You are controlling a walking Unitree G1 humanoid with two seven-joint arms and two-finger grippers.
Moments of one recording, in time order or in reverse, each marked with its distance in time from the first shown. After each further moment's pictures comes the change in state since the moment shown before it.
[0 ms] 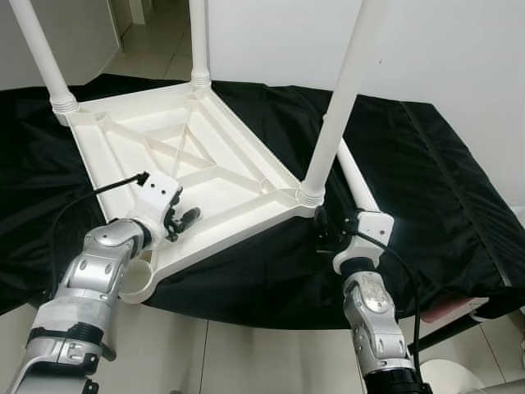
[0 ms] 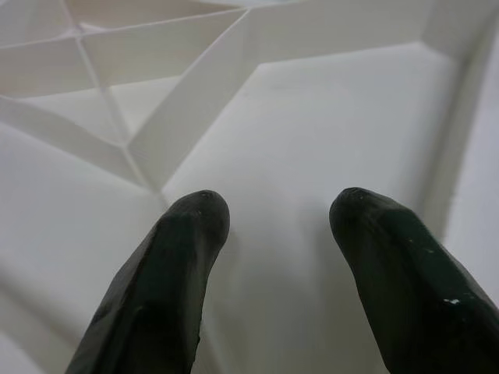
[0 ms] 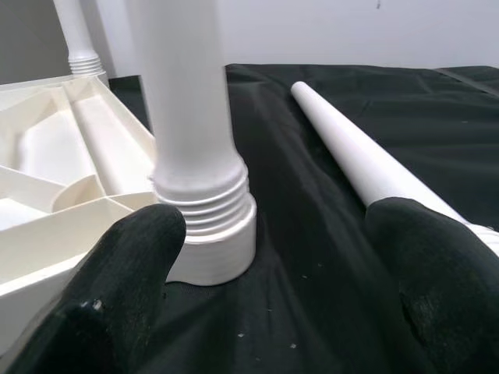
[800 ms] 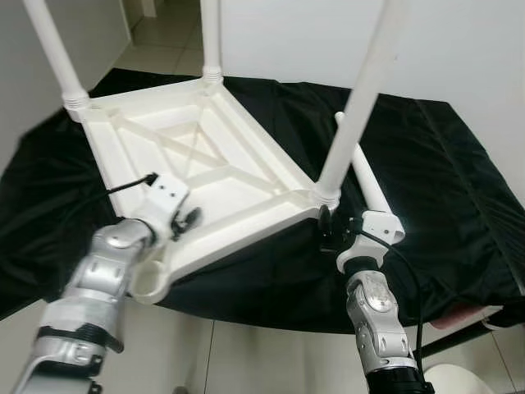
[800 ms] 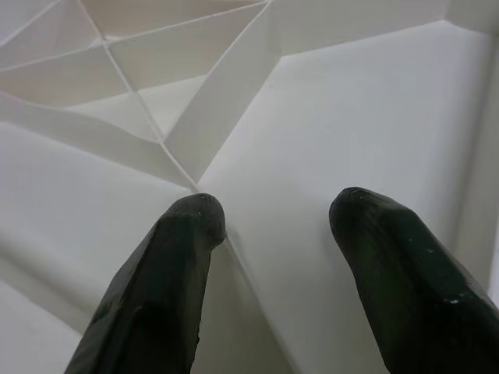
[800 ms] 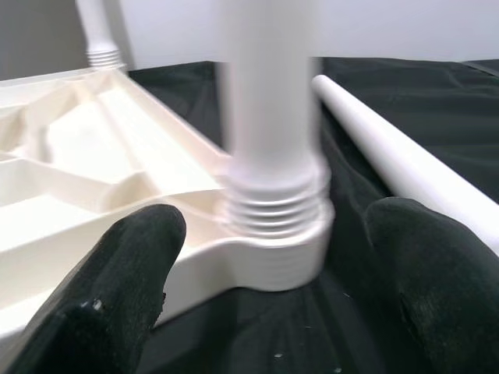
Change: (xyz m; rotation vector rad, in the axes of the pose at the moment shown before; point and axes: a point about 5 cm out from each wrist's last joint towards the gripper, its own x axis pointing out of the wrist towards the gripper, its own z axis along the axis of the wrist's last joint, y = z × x) left arm 0.016 -0.046 0.013 0.051 -0.071 -0.092; right arm 0.001 -0.003 0.001 -0.005 -0.003 -0.014
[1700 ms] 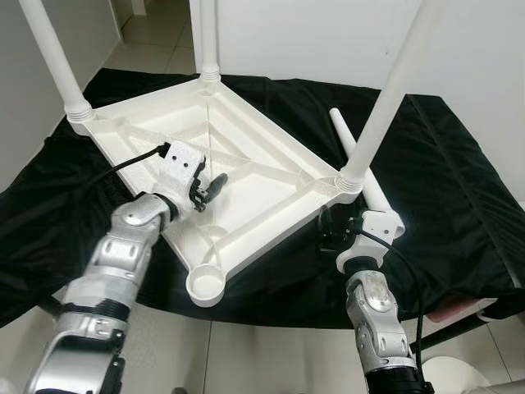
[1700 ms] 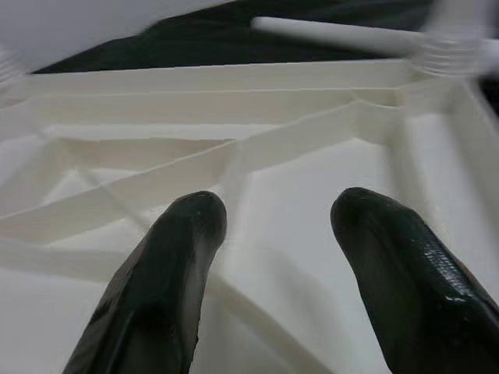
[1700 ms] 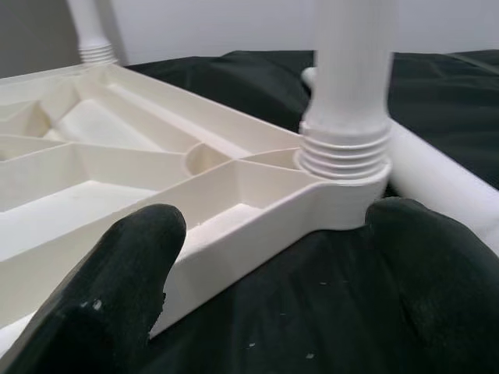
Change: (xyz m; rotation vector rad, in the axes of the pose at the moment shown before) left arm -0.001 0.016 0.039 -0.002 -0.239 -0.143; right arm 0.000 0.003 -0.001 0.002 0.005 0.022
